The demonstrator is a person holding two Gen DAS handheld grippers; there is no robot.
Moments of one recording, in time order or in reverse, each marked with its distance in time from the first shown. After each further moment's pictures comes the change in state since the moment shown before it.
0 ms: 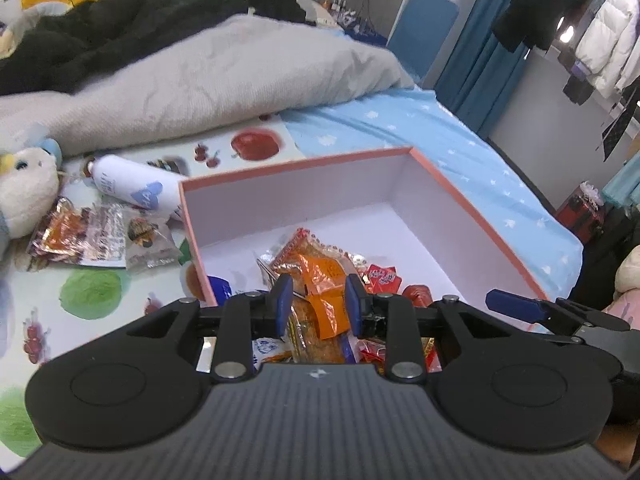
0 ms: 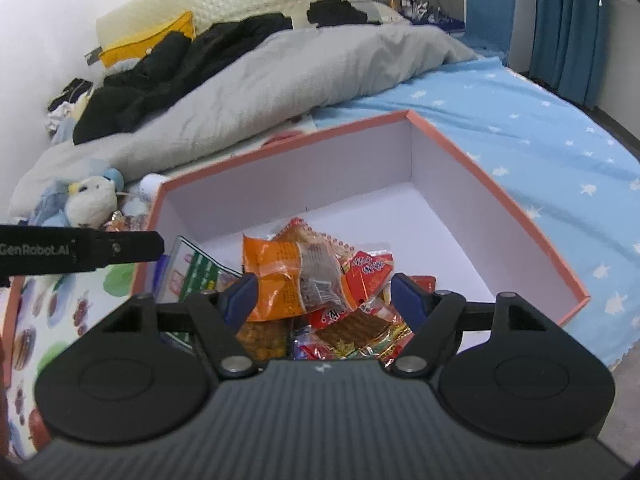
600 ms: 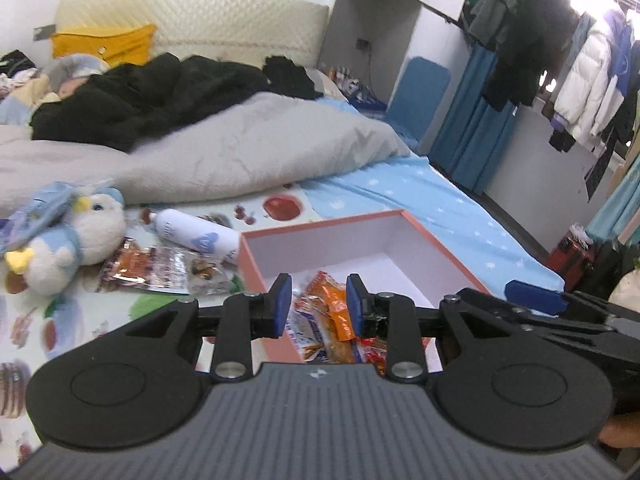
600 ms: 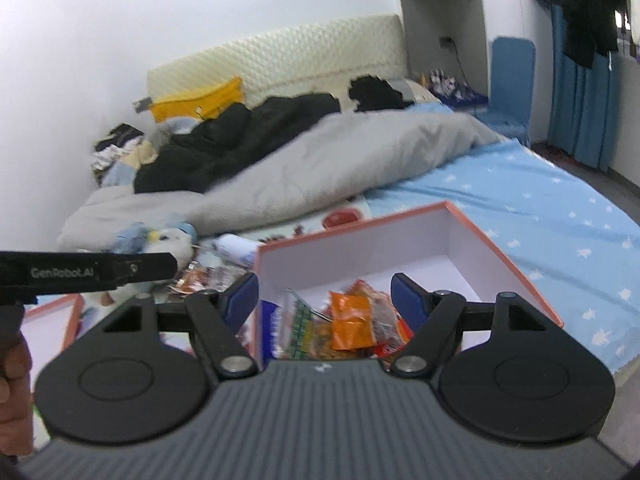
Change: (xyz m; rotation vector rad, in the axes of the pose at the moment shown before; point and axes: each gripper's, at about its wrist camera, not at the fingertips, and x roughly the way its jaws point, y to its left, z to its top) left arm -0.156 0.021 -0.030 -0.005 -0.201 0.021; right arm -0.119 0.066 0.000 -0.064 -0.214 0.083
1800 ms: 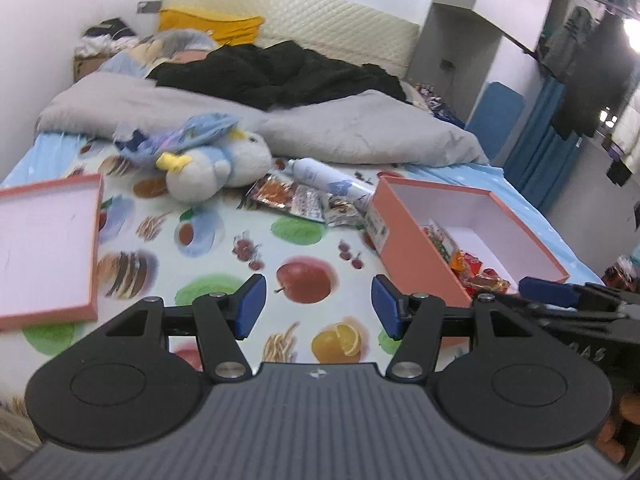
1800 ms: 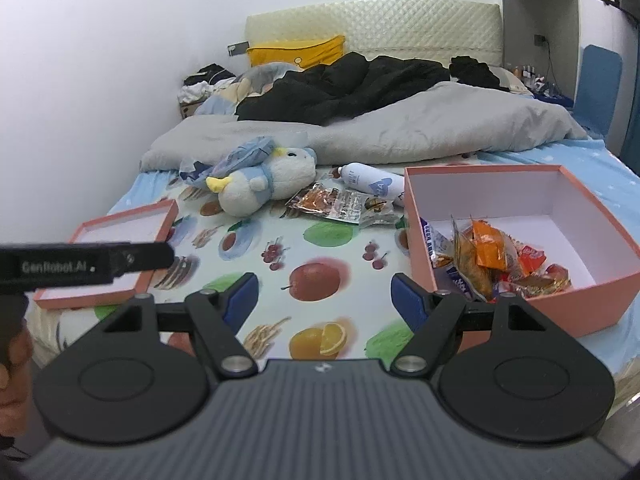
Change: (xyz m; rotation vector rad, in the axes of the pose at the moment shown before) left arm -0.142 0.116 -0.144 -0.164 -0.035 0.193; right arm -0.031 0.123 -0.089 -0.169 0.116 0.182
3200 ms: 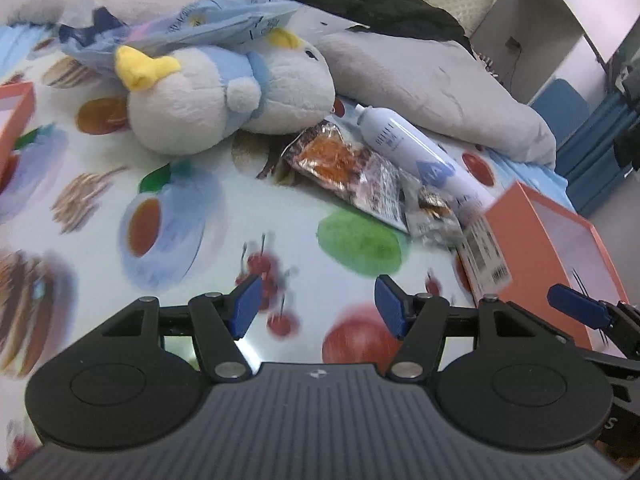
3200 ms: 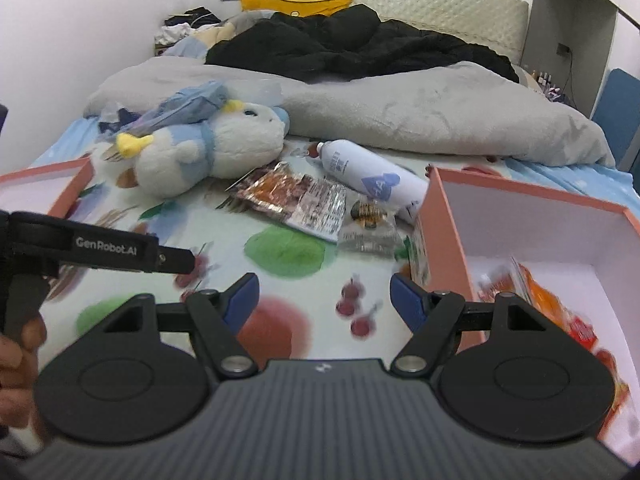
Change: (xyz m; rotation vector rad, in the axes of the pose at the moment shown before) left arm 0.299 0.093 0.057 -0.212 0.194 -0.002; right arm 0.231 -0.007 0.039 -0.168 0.083 -0.112
